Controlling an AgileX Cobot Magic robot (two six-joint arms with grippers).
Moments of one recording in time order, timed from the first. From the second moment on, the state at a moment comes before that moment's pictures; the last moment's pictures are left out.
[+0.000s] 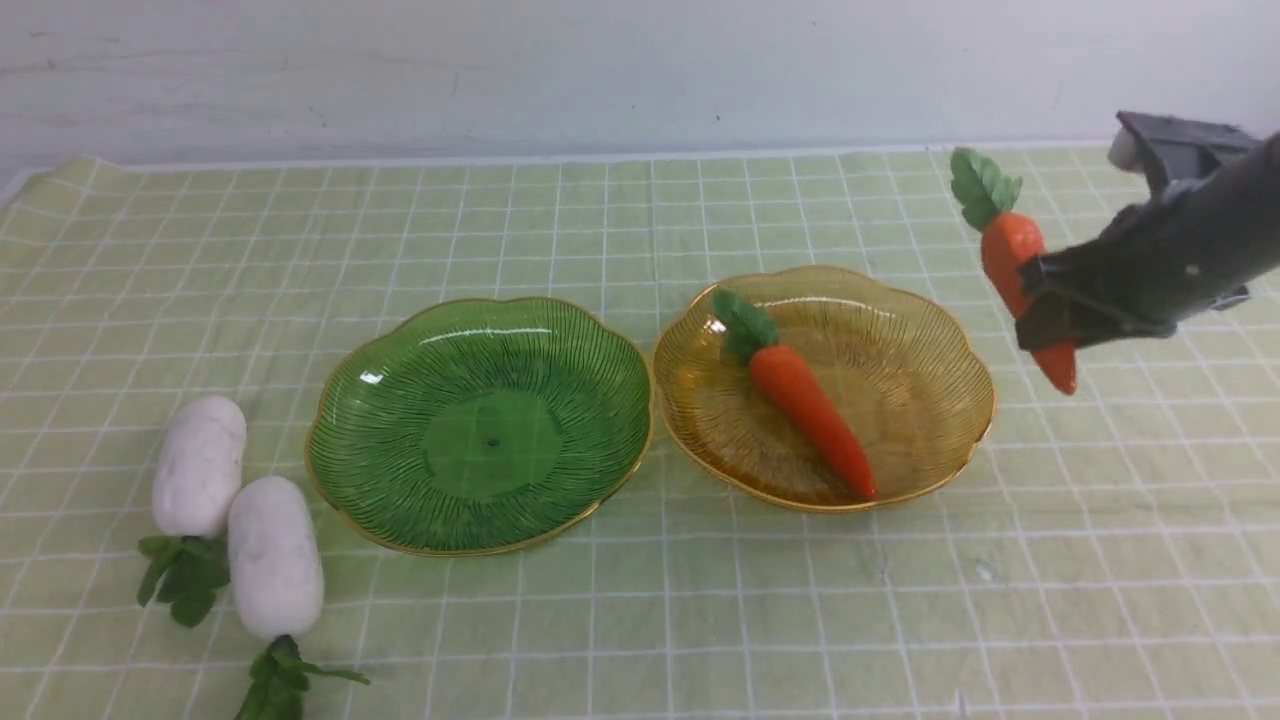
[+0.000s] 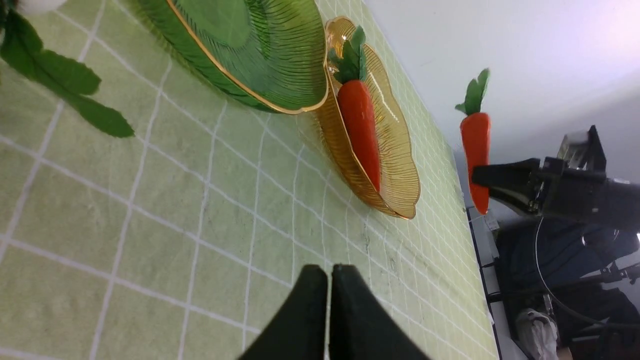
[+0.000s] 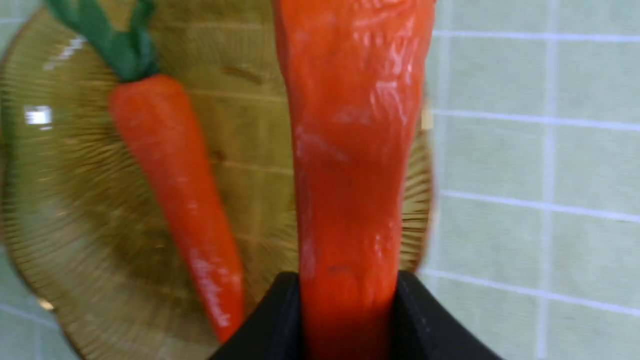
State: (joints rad) right arm 0.02 1.85 -1.41 0.52 0.91 -0.38; left arm -0.08 -0.01 0.03 -0.93 0.52 -0.14
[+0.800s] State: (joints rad) right arm 0.17 1.91 -1.47 0.48 1.08 -0.39; left arm -0.08 0.35 -0.36 -0.42 0.85 -0.23
